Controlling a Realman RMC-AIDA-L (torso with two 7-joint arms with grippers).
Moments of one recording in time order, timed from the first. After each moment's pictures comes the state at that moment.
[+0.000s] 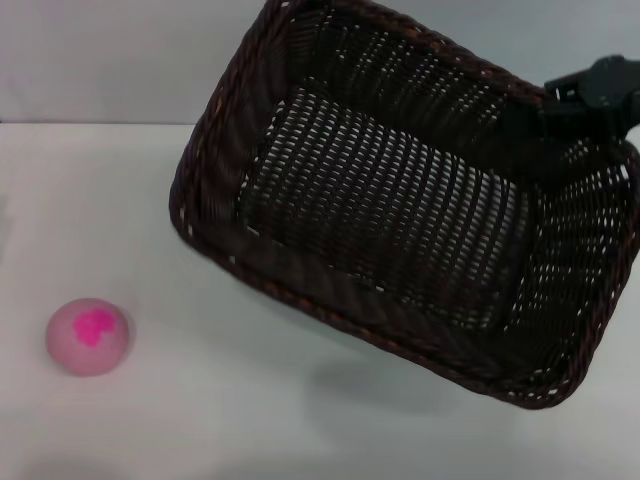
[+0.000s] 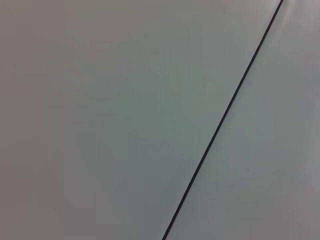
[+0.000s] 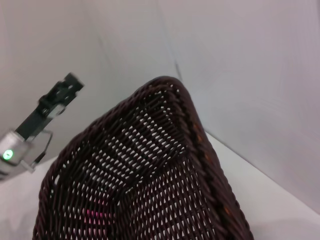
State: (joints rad) left arm -0.23 -2.06 -0.45 0.01 1.74 1.72 -0.80; right arm 0.72 1.88 -0.82 -0.88 -2.00 -1.74 1.86
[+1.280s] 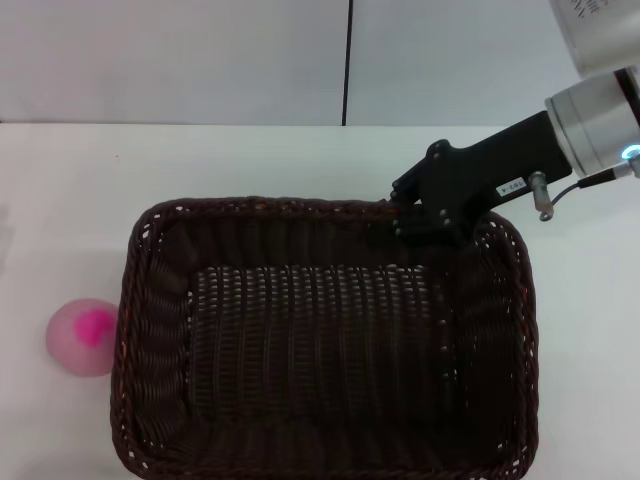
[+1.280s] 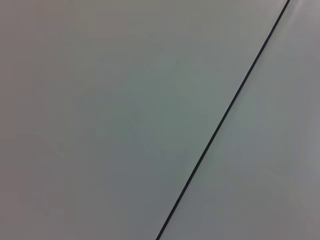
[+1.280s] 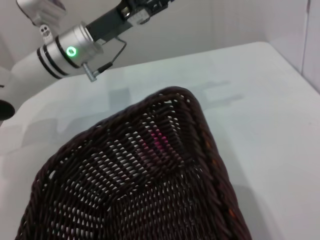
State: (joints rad) left arm -0.20 -2.07 -0.42 -0.01 1.74 1.71 -0.81; right arm 0.90 2.00 -1.00 -0.63 -2.13 -1.59 1.56
